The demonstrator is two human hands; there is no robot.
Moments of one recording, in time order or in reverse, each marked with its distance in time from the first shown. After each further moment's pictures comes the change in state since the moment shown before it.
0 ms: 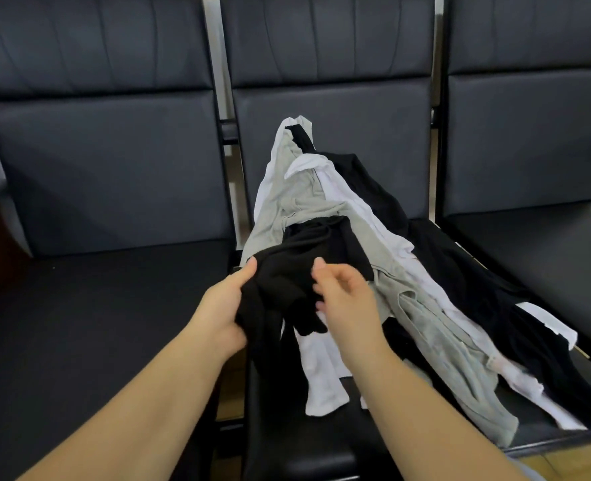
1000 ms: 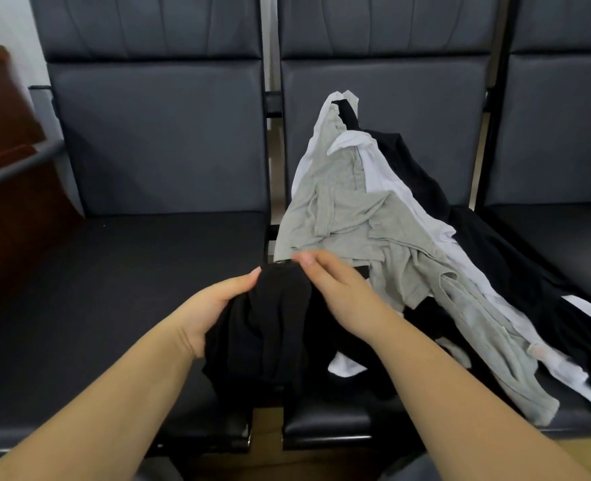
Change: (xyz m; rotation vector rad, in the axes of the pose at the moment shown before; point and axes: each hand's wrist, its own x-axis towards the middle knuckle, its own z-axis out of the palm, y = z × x) left_hand -0.046 0.005 -0.086 0.118 -0.292 -0.157; right_hand -0.017 0.008 0.030 -0.425 -0.522 -0.087
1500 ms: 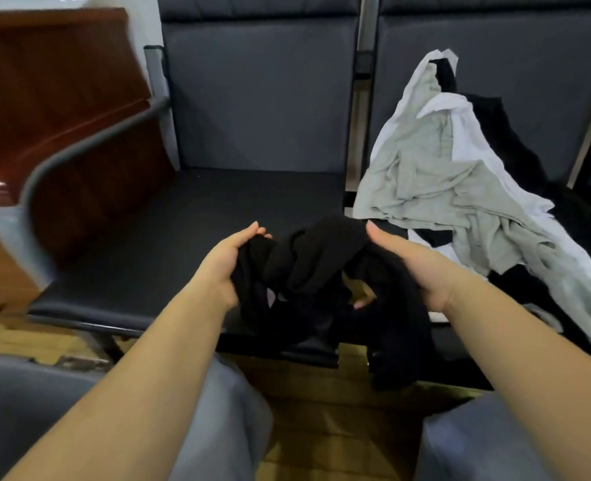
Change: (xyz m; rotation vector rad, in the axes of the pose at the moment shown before) left_hand -0.074 -0.010 -0.071 -0.281 0.483 0.233; right_hand -0.024 -0.028 0.045 0.627 -0.461 0.365
